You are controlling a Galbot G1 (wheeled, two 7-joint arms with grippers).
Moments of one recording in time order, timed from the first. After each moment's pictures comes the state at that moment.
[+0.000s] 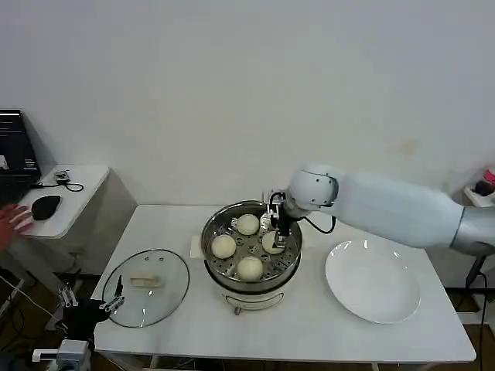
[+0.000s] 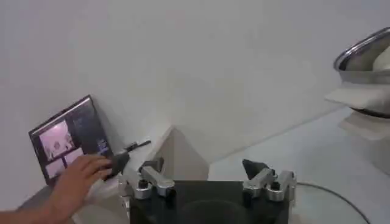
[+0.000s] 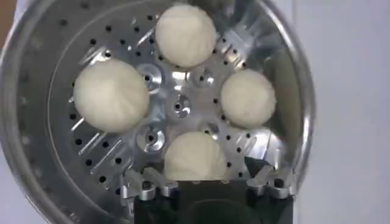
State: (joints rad) left arm 1.70 -1.28 -0.80 -2.15 0.10 0.15 -0.05; right arm 0.44 0.96 -1.17 1.52 0.44 -0.73 -0.75
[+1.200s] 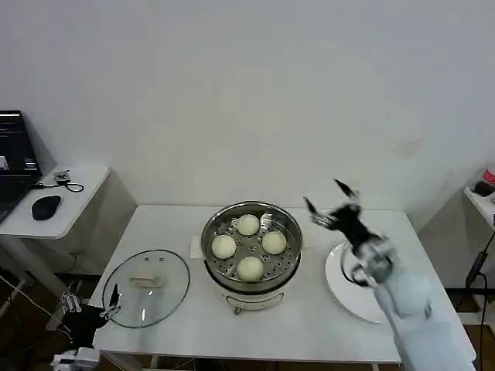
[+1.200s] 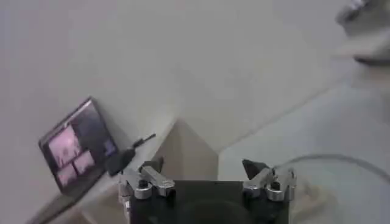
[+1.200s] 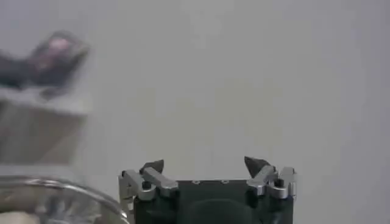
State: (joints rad) left arm 1.67 -1.25 -0.78 -1.97 0.38 0.02 -0.12; right arm -1.14 1.13 0.54 1.91 0.19 -0.06 -0.19
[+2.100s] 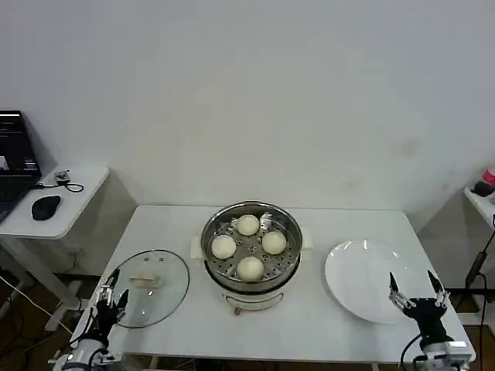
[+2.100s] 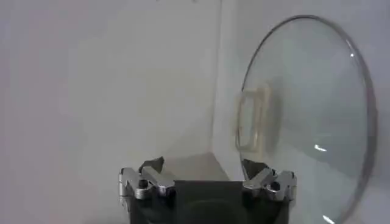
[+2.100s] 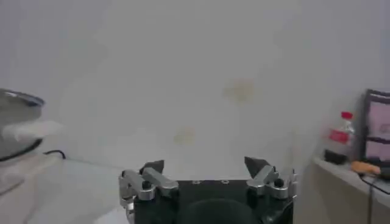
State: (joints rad) left arm 1.49 -1.16 -0.69 -1.65 1.15 -0.11 -0.15; right arm -1.60 1.41 0.95 1.94 0.13 0.09 -0.18
